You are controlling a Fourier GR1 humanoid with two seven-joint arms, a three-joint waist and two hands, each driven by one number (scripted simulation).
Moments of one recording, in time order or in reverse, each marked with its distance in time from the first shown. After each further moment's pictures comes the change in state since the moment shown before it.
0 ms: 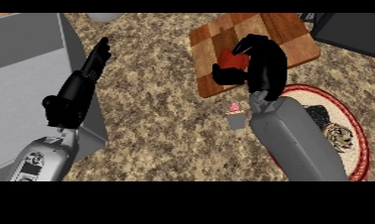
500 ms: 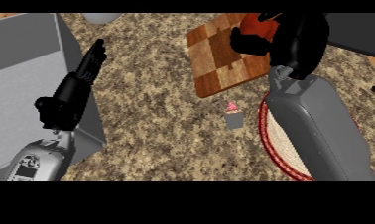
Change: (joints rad) left arm 0.020 0.000 0.024 -0.013 0.004 -0.014 0.003; right arm -0.133 -0.046 -0.111 -0.090 0.224 0.087 0.091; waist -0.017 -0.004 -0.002
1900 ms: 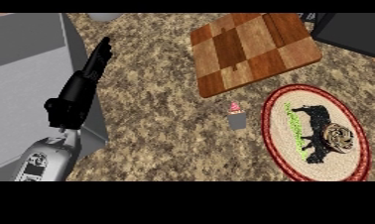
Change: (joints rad) left arm -0.015 -0.042 0.005 0.004 -0.055 -0.021 -0.010; right arm -0.244 -0.271 -0.340 0.122 0.154 0.200 -0.093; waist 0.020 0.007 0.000
